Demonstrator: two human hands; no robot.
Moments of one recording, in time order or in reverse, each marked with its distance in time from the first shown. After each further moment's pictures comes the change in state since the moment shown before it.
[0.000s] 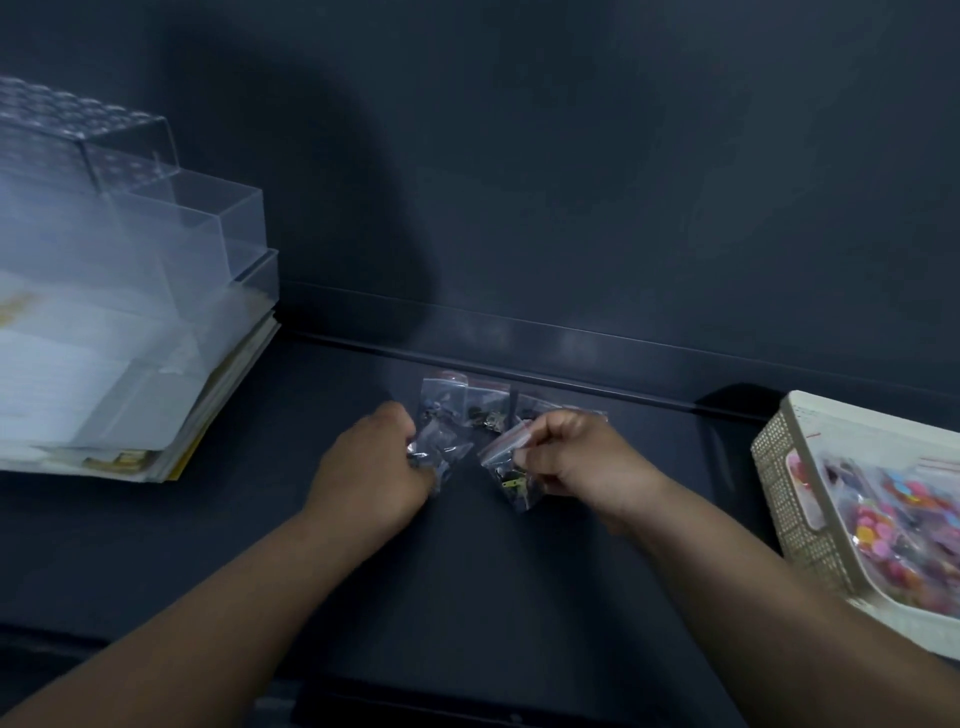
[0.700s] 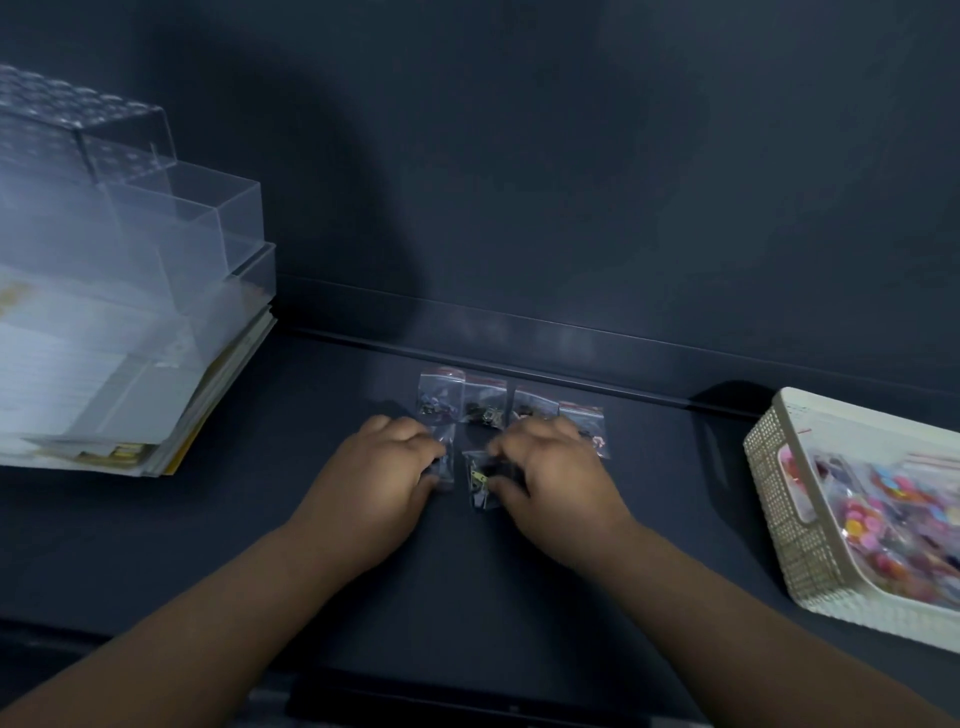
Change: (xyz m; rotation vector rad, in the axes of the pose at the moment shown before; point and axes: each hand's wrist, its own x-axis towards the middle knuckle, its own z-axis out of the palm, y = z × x) left_hand -0.005 -0.019 0.007 0.203 0.025 0.503; right_hand -0.014 0.020 0.020 -0.932 0.176 -0.565
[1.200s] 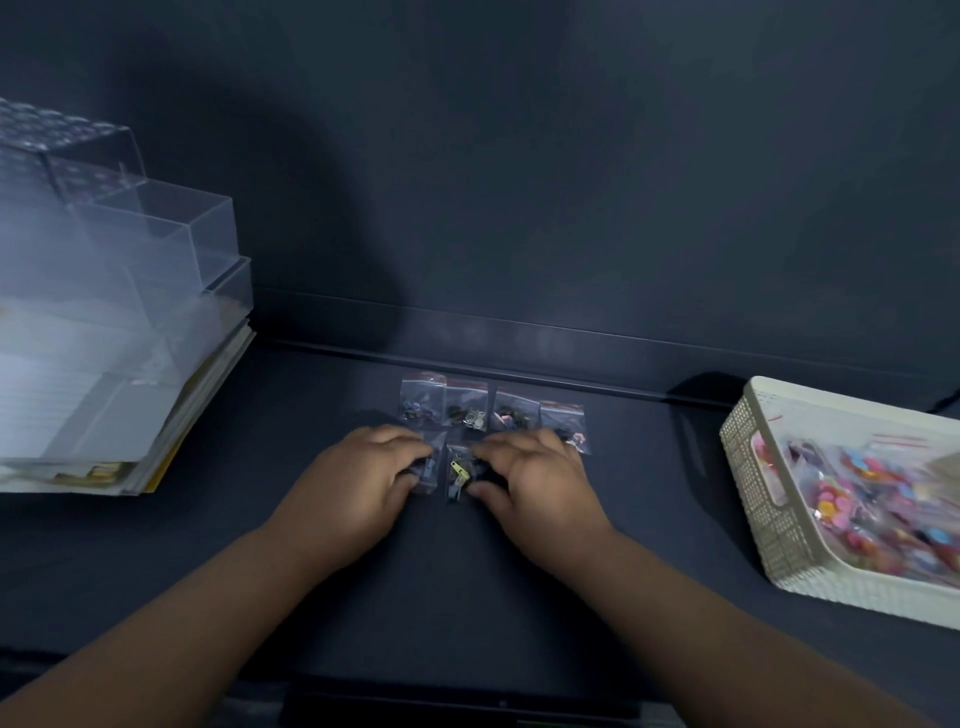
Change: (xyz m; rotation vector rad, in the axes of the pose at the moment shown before) left_hand 0.002 -0.010 0.001 -0.073 -0.032 0.043; right_hand -0.007 0.003 0.008 -0.041 -0.024 0.050
